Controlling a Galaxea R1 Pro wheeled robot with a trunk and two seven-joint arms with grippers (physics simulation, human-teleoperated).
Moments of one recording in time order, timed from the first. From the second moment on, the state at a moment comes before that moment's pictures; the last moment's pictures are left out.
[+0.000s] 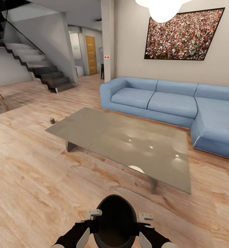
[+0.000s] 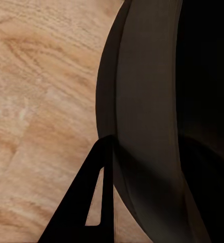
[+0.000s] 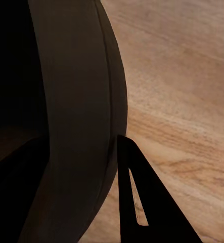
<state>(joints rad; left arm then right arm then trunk) -0.52 -0.17 -0.08 -0.32 0.11 0.22 0.12 -0.57 0.17 0.04 -0.14 -0.12 0.06 -0.14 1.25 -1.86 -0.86</state>
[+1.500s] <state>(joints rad) -0.52 -0.17 -0.08 -0.32 0.12 0.22 0.12 -0.57 0.17 0.04 -0.14 -0.12 0.06 -0.14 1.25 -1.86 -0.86</state>
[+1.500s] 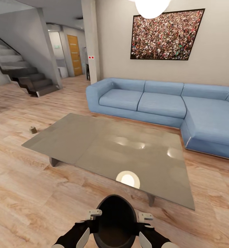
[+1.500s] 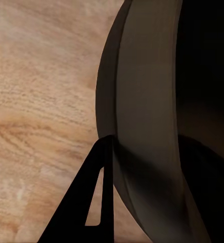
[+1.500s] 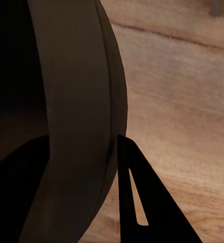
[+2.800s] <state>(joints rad) -0.52 -0.17 -0.08 -0.32 0.12 0.22 0.12 -0.57 0.17 0.04 -0.14 -0.12 0.06 -0.14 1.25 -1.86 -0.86</state>
